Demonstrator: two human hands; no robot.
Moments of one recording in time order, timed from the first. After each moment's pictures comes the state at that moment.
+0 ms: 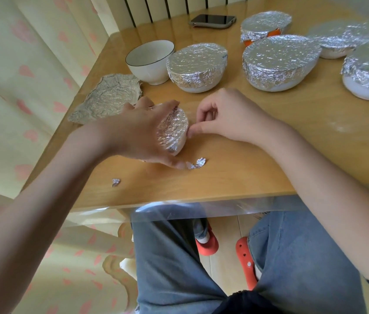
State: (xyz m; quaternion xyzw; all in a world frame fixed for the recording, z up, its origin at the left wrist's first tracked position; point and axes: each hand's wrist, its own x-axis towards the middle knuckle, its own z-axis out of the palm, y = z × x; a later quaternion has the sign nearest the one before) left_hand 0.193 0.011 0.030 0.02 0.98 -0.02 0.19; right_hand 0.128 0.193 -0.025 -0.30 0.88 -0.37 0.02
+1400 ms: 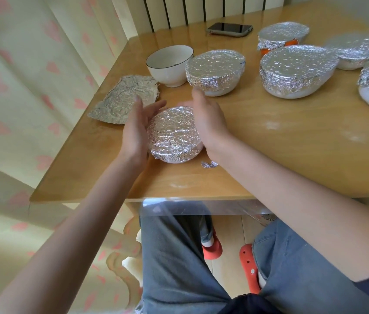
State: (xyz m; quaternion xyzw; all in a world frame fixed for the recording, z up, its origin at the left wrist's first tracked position) left_hand 0.187 -0.016 -0.035 -0.13 0.68 0.71 -0.12; right_hand 0.154 0.111 -0.019 0.01 0.73 -0.68 0.10
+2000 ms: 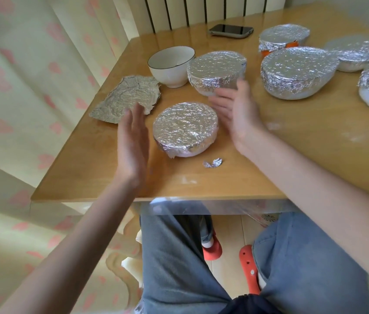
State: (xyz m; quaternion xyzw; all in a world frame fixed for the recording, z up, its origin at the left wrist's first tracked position) left_hand 0.217 -0.010 -0.039 -0.09 0.64 0.75 -0.15; right_hand 0.133 0.152 -0.028 0.03 0.61 -0.78 0.10
